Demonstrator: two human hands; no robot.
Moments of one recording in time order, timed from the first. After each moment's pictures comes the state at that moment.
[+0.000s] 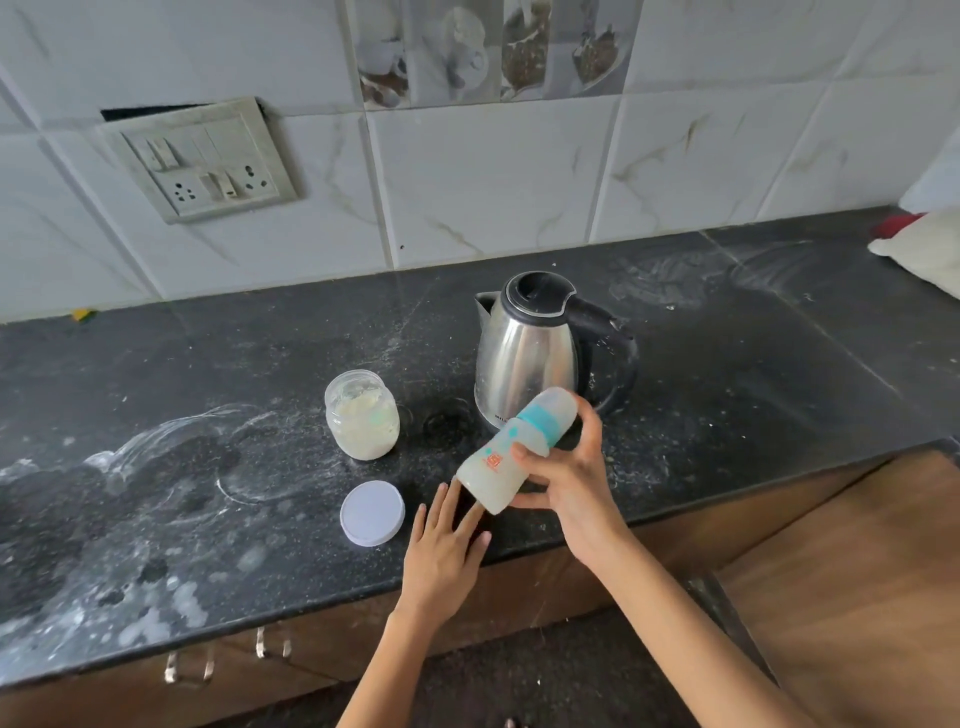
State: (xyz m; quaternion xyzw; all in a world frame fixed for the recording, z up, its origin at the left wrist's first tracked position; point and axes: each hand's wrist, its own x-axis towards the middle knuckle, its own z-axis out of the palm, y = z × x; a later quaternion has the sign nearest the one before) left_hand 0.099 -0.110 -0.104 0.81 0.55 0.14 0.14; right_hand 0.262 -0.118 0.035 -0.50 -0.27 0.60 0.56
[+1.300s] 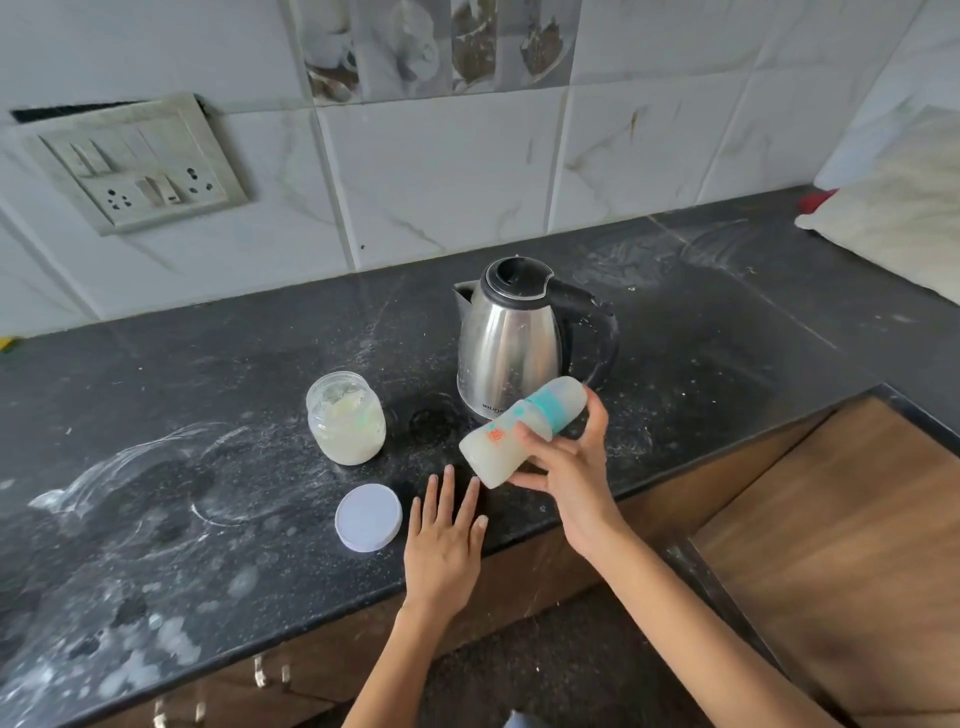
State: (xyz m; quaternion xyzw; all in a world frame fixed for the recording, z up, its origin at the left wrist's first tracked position) left_hand 0.096 -0.105 -0.118 0.82 0.52 0.21 0.06; right_hand 0.245 -0.127 0.024 -0.51 -0.24 0.53 0.63
